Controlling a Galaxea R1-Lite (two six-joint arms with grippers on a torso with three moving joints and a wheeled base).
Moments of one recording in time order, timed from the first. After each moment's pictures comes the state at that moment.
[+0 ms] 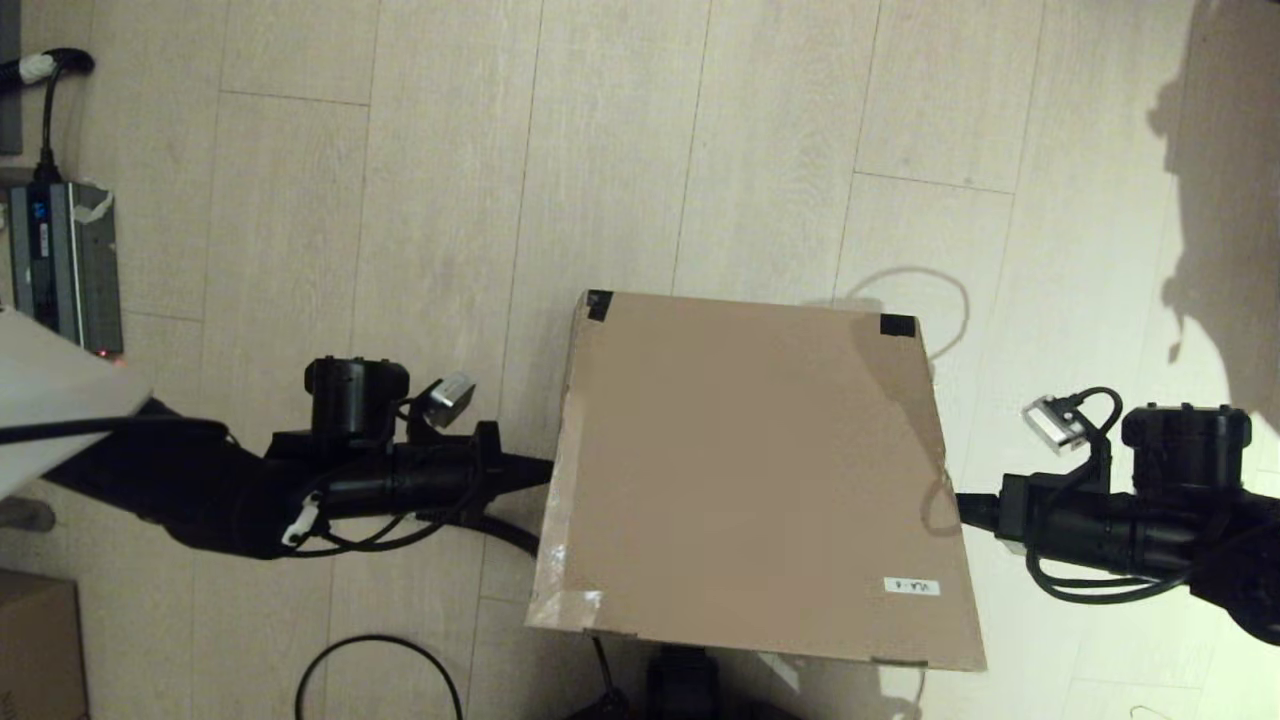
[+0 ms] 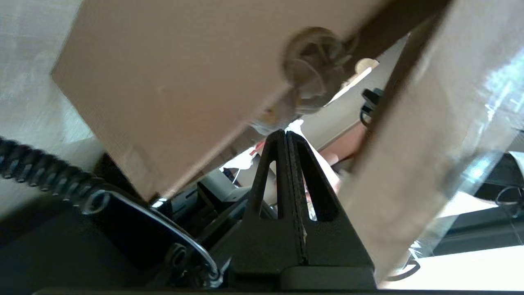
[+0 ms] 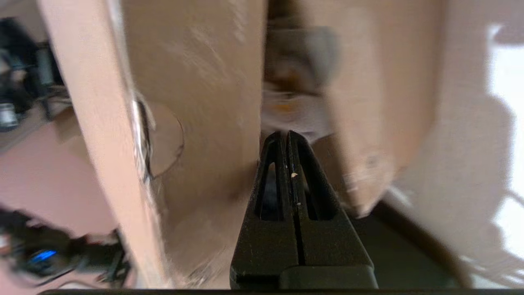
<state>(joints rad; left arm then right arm) -0.21 1.98 -0.92 -0.56 -0.83 -0.64 -0.05 1.81 -0.53 -0.79 0.88 0.41</state>
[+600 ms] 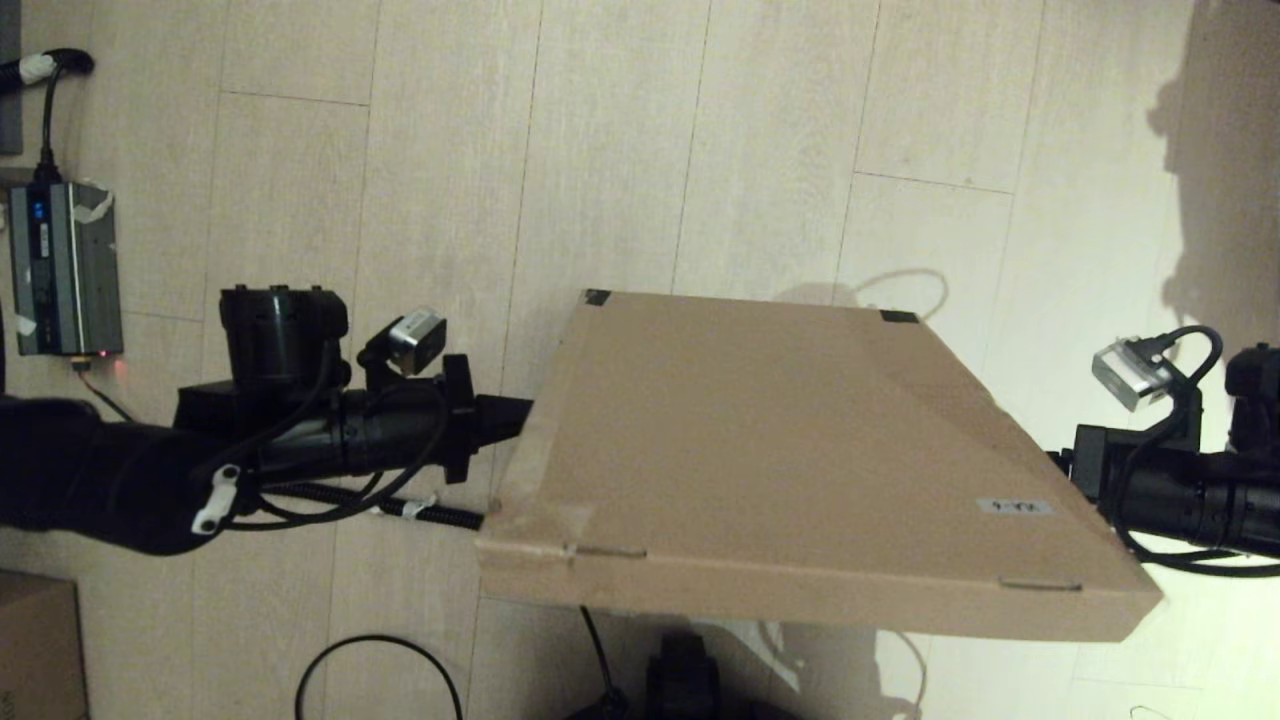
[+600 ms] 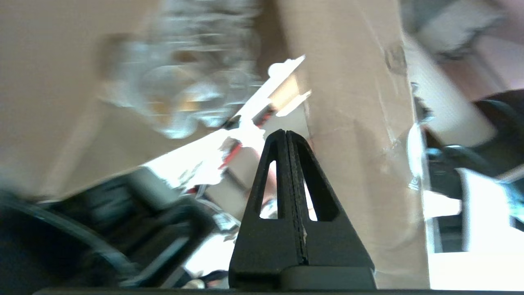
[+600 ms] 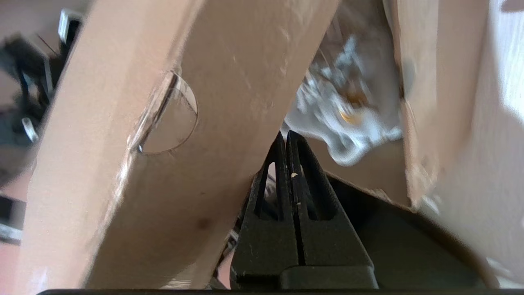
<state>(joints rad) -0.26 1.75 -0.92 -0.55 -0.83 -0.81 -0.06 1.56 -0.60 -0.60 0.89 0.49</state>
